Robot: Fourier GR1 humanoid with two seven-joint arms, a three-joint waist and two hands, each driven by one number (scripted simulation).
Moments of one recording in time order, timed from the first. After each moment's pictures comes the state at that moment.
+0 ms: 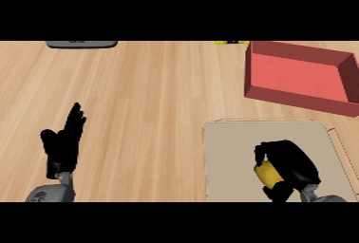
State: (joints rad) left arm -0.07 0.13 0.08 -1.35 -0.03 0.17 0.04; right arm -0.01 -0.36 0.29 -1.57 1.01 0.27 0.06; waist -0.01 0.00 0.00
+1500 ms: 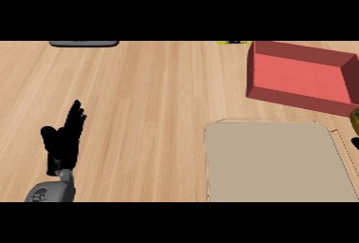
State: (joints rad) left arm -0.09 0.13 0.09 -1.34 -0.04 0.17 0.05; right arm -0.20 -0.54 -0.31 -2.02 0.59 0.51 0.07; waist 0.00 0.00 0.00
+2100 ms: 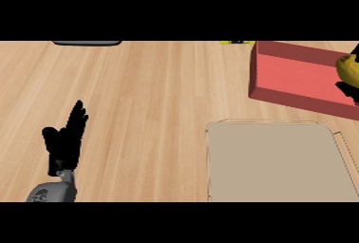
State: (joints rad) left arm -0.09 0.12 0.09 -1.35 -0.04 0.15 0.05; right arm -0.55 -0.58 -0.29 -1.41 0.65 0.35 -0.11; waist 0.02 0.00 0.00
